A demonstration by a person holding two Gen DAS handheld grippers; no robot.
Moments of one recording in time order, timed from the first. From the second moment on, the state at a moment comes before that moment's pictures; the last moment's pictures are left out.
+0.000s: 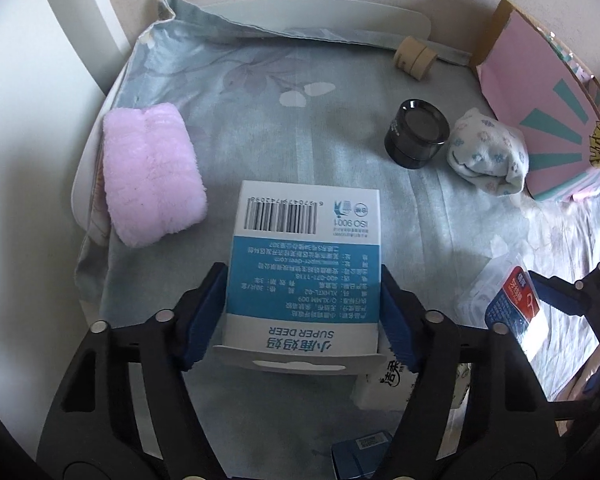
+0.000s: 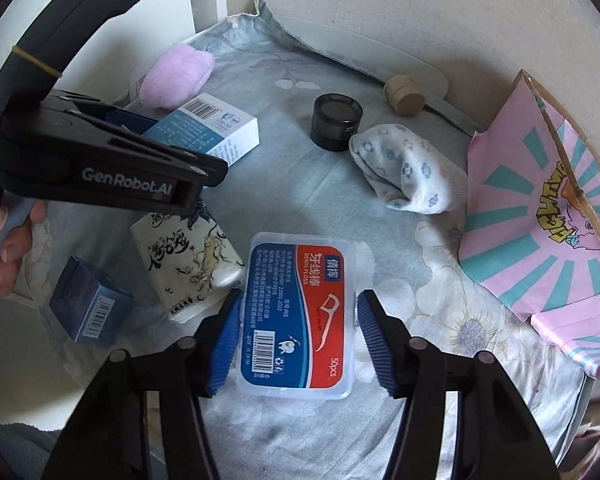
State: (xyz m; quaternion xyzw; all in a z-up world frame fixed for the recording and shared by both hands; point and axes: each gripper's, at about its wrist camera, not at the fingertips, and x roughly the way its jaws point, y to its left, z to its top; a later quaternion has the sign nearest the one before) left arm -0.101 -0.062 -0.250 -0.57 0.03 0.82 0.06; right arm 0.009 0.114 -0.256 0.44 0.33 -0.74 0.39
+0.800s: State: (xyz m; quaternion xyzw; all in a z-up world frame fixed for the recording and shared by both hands) left arm -0.101 -0.069 -0.211 -0.53 0.03 0.84 0.06; right arm -0.002 0.109 -0.227 0.41 0.33 -0.76 0.39
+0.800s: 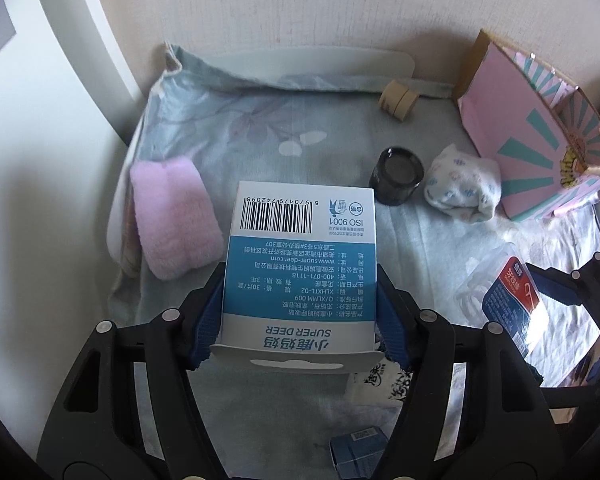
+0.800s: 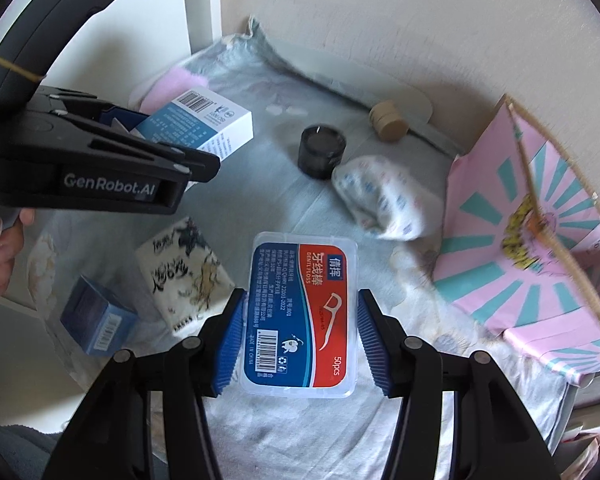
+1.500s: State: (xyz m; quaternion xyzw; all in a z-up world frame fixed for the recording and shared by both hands) left arm -0.098 -0.042 -0.094 -0.44 0.03 0.89 0.04; right arm -0.016 0.124 -0.098 0.36 0.27 -0.82 0.36
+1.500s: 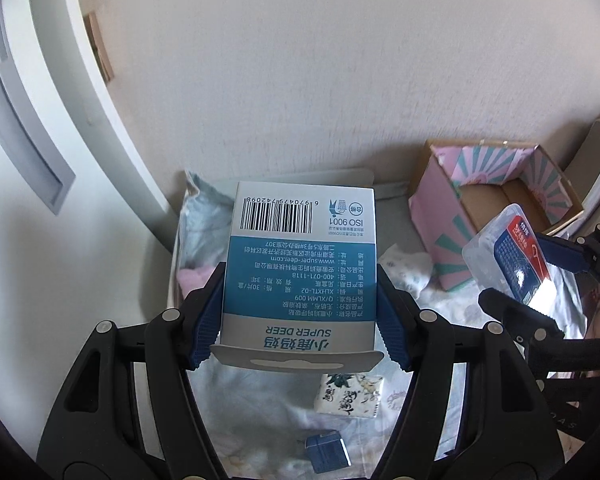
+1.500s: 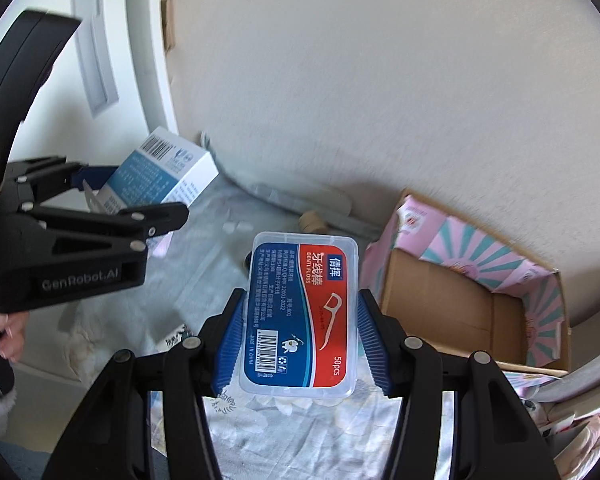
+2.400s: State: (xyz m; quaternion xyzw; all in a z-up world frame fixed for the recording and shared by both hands) left arm -0.083 0.045 -0.024 -0.39 0.01 0.92 0.06; right arm -0.046 0.219 -0.007 0.34 0.19 -0.88 0.28
